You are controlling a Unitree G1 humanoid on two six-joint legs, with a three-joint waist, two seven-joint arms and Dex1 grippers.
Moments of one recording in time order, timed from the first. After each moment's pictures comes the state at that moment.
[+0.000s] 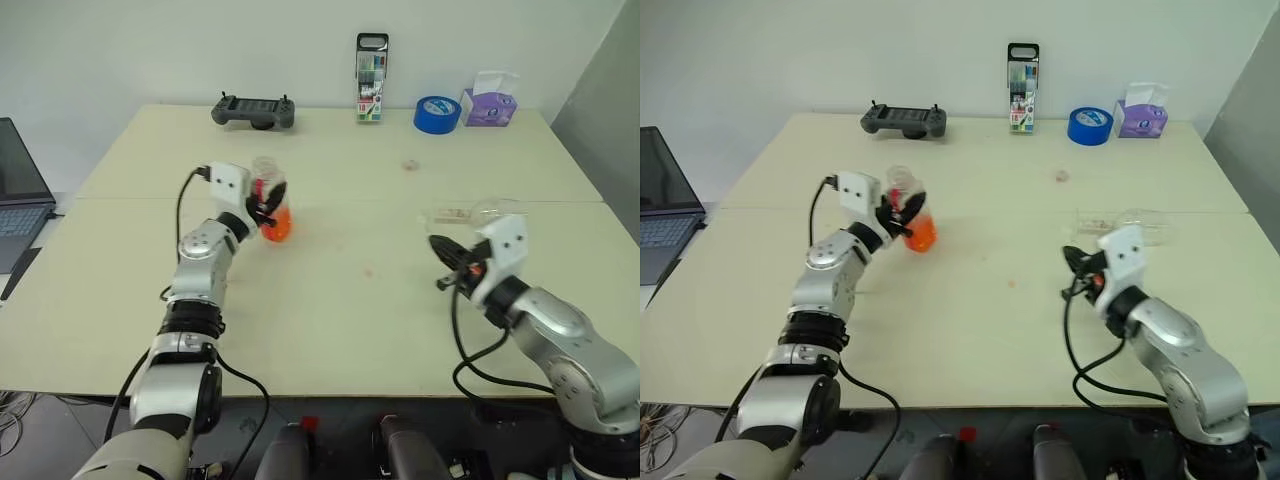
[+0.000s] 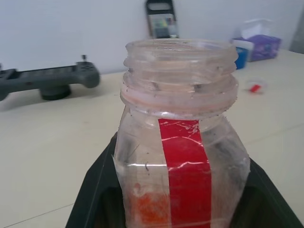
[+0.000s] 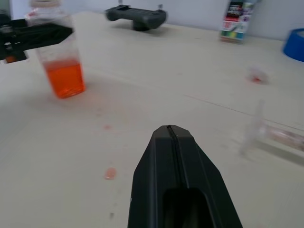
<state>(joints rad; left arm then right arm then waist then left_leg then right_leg) -0.86 0.39 0.21 0.85 -0.21 -0.09 -0.44 -0.35 -0.43 0.11 -0.58 0.49 0.75 0.29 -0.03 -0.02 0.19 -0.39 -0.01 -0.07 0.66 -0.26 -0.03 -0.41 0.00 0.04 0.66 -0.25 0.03</state>
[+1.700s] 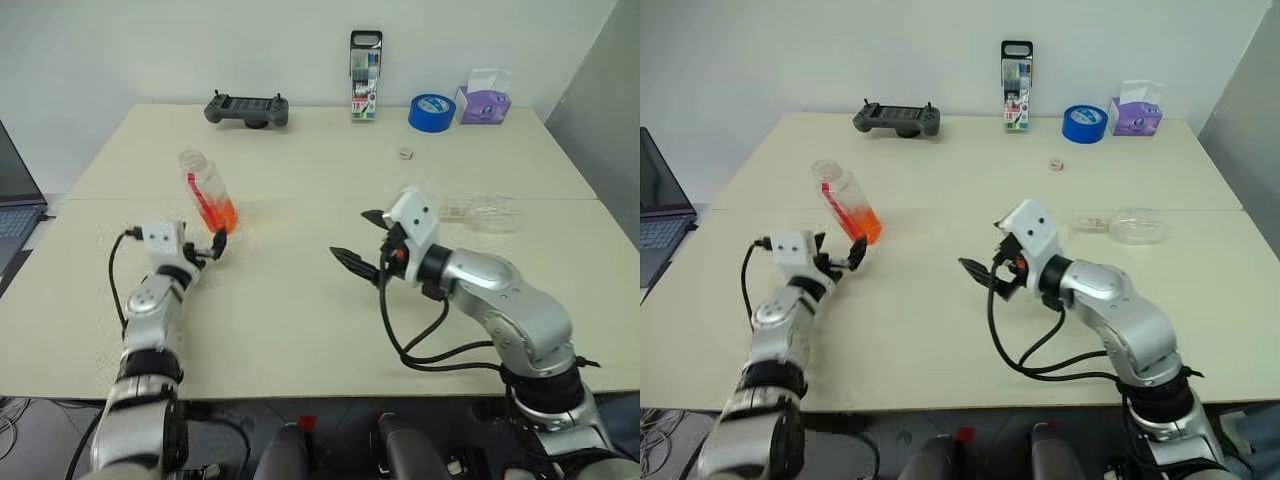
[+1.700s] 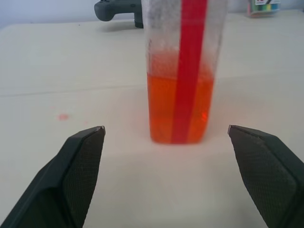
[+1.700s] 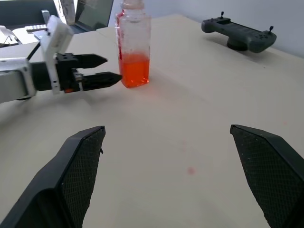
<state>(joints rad) -0.40 0.44 0.28 0.53 -0.27 -0.08 -0.42 -0.49 -0.38 0.15 -0.52 0.38 0.87 0.46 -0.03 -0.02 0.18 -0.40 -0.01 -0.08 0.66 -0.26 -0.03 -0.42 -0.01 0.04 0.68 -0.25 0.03</state>
